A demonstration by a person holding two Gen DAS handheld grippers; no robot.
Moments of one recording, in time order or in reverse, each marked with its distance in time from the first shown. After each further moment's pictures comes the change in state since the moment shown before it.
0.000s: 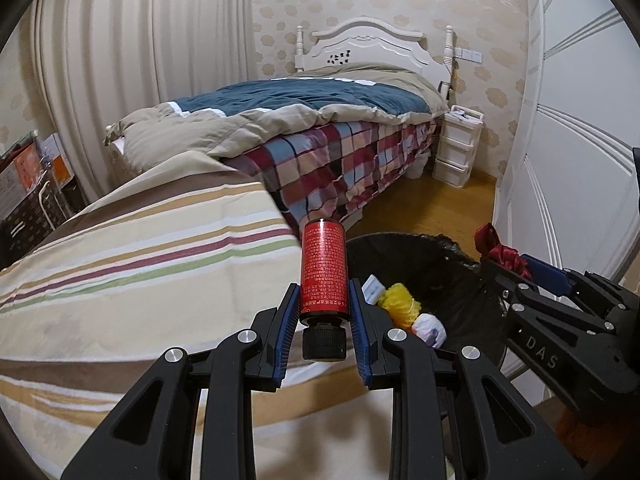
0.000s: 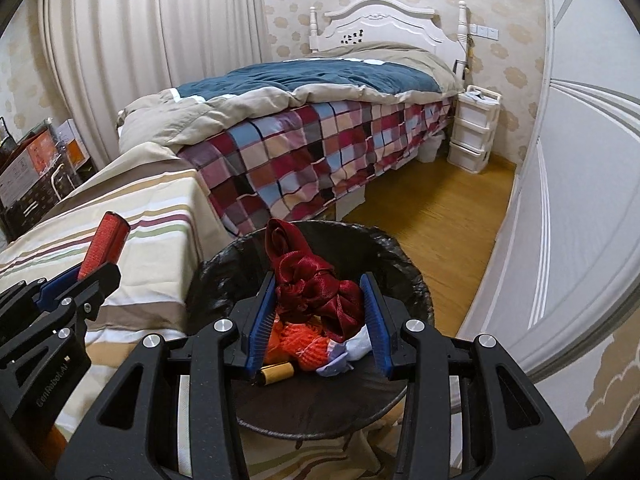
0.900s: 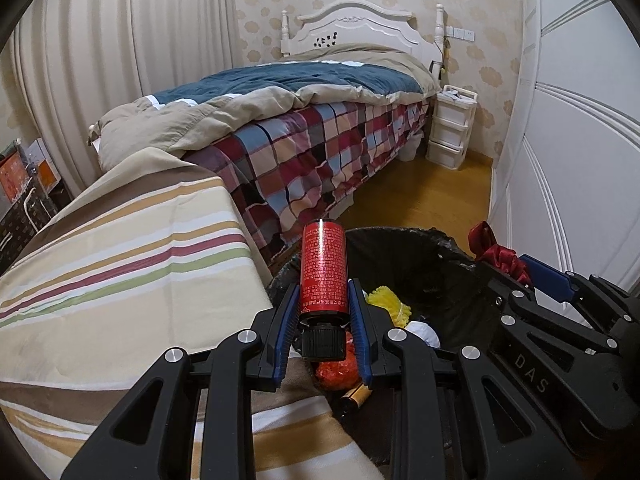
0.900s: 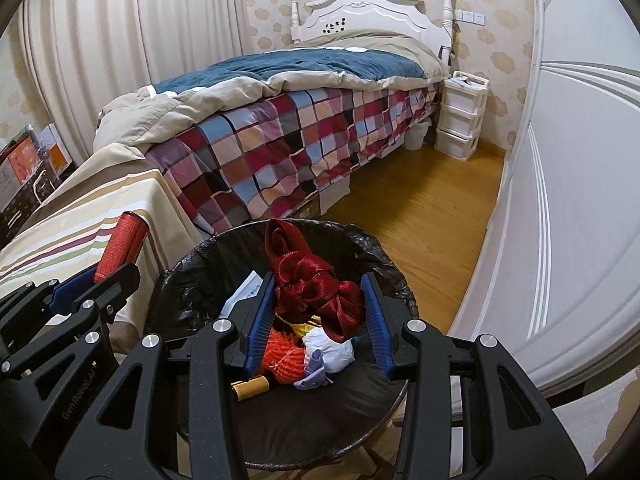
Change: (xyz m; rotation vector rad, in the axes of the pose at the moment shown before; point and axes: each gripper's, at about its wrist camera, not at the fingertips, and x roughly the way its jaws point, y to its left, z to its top) left arm 0.046 -0.033 0.010 0.034 0.066 -0.012; right arm 0.035 -0.021 0.006 0.037 0.037 -0.042
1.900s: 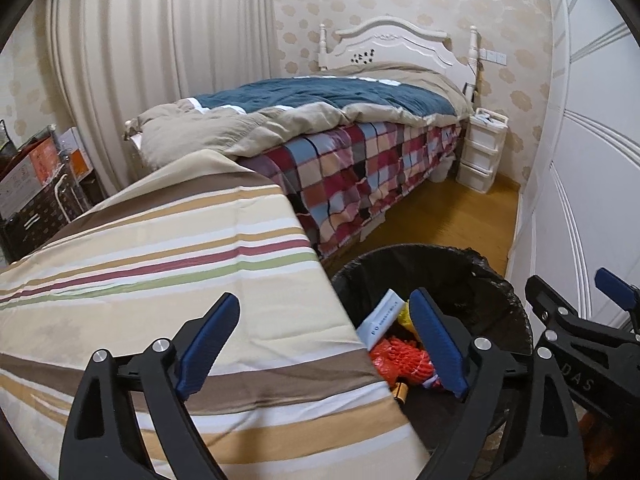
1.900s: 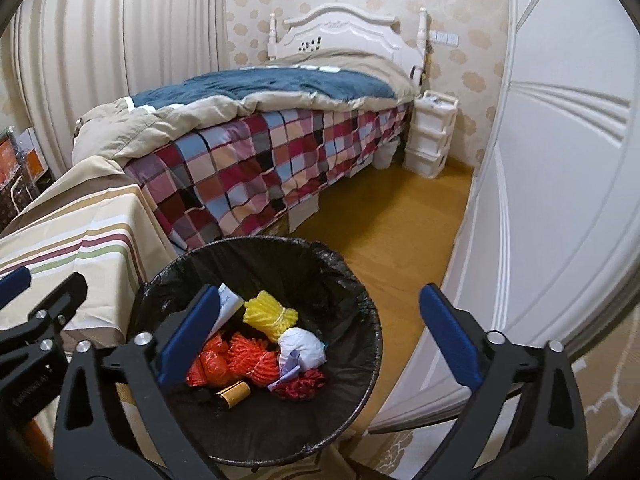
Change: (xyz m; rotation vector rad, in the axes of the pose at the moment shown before) left arm -0.031 0.037 -0.006 -0.084 -0.067 0.105; right arm -0.029 0.002 -0.001 -0.007 -0.086 -0.122
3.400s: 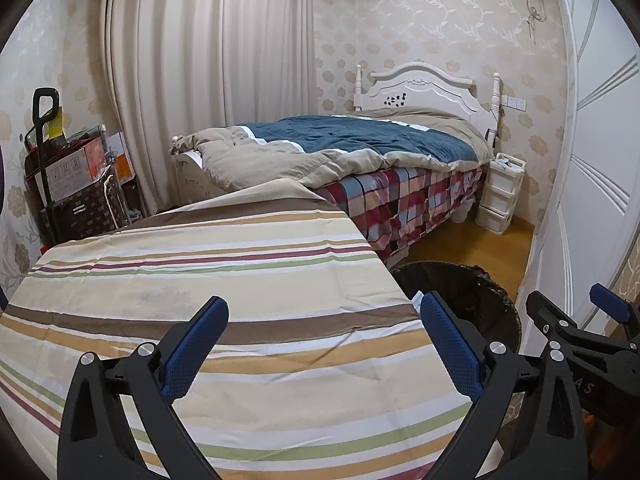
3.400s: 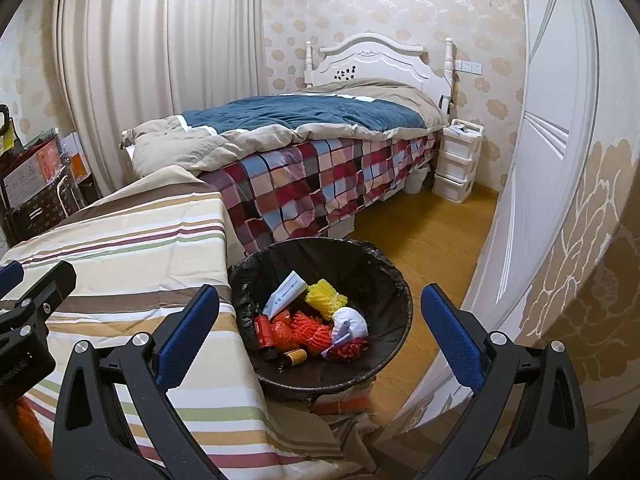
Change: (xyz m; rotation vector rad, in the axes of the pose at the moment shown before) left arm -0.121 0.053 -0.037 -0.079 -0.138 0.080; right arm -0.109 0.028 -0.027 -0.035 -0.084 0.122
